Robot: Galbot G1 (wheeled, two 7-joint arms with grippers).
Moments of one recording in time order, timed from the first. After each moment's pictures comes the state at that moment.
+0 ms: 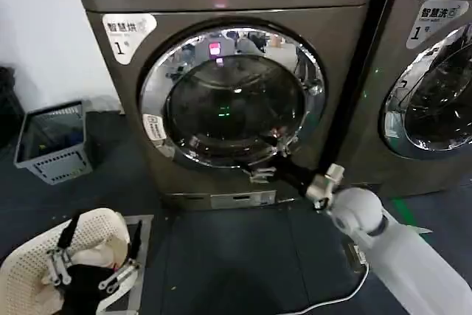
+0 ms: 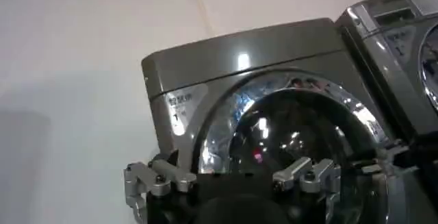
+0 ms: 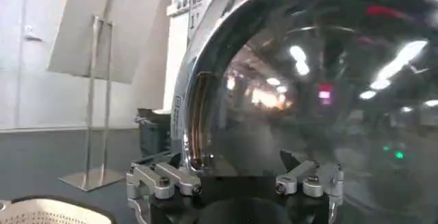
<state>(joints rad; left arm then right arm) 2.04 -1.55 -0.75 -2.45 0.02 -0.57 0.16 -0.55 0.90 -0.14 1.72 0.75 -0.04 -0.39</state>
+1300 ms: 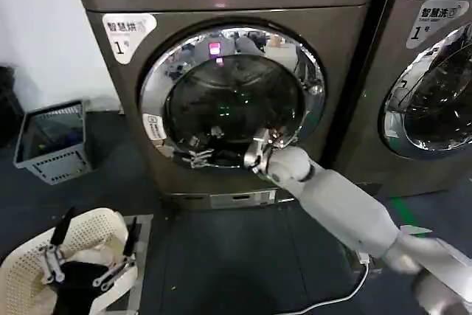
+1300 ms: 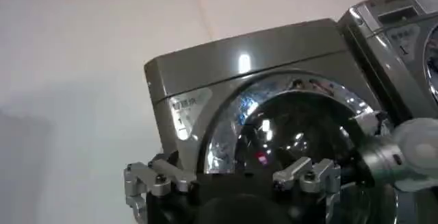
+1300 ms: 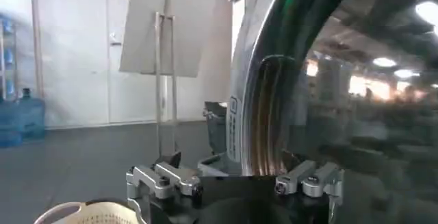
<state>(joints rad) 2.04 -1.55 -0.78 -2.46 0.01 -0.55 0.16 -0.17 1.17 -0.48 1.37 0.85 -0.06 -0.49</state>
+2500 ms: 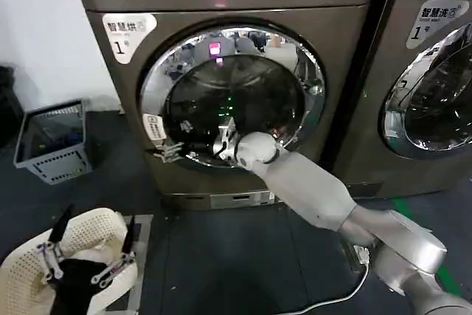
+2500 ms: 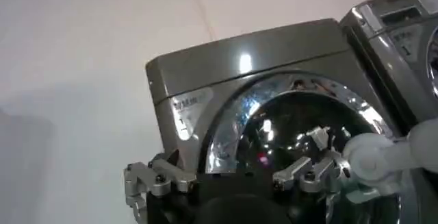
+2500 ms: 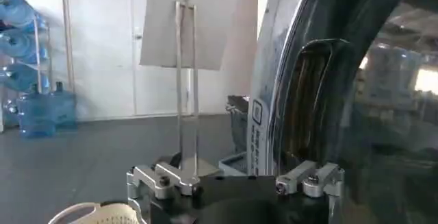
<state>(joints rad) 2.00 -1.53 -0.81 -2.46 -0.04 -0.50 0.19 -0.08 1.32 -0.55 1.19 0.85 -0.06 -0.59</state>
